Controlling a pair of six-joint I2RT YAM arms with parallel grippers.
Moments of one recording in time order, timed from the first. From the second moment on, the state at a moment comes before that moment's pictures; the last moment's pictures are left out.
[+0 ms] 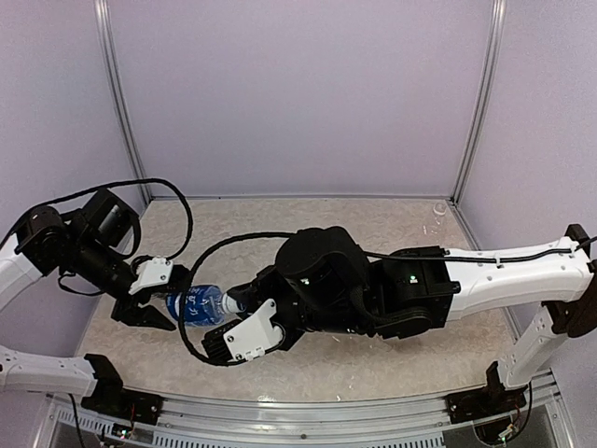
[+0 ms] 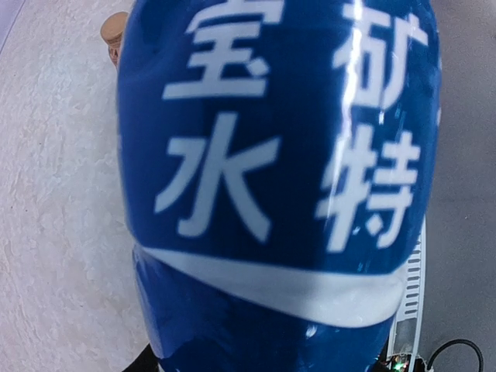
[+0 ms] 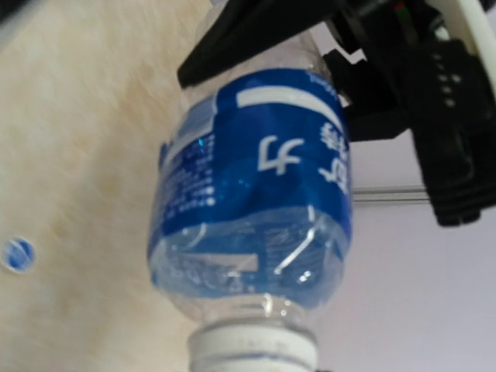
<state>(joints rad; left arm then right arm) -0.71 0.95 1.12 -1.25 0.40 0.79 1.49 1.65 1.52 -0.36 0.30 -1.10</state>
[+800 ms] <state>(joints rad) -0.70 0.90 0.97 -0.51 -0.05 0.78 1.13 1.43 1.35 0.01 -0.04 -0.11</state>
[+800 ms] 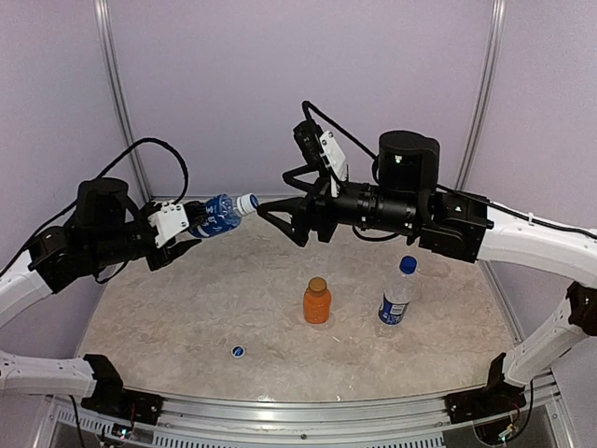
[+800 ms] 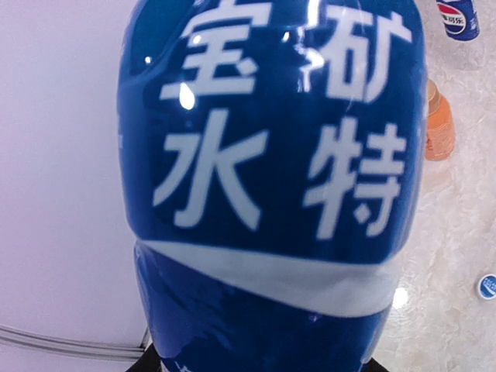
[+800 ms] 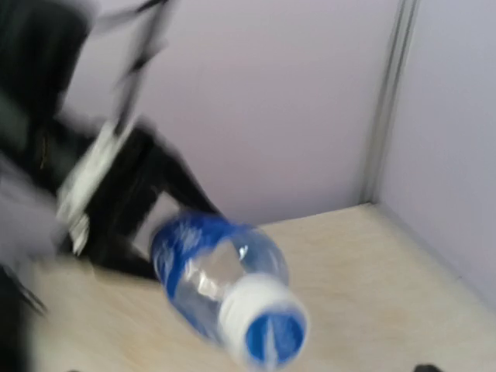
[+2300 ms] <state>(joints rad) -0.73 0.88 0.97 -0.62 -0.01 0.83 1.12 1.62 1.50 -0.13 -0.19 0.06</state>
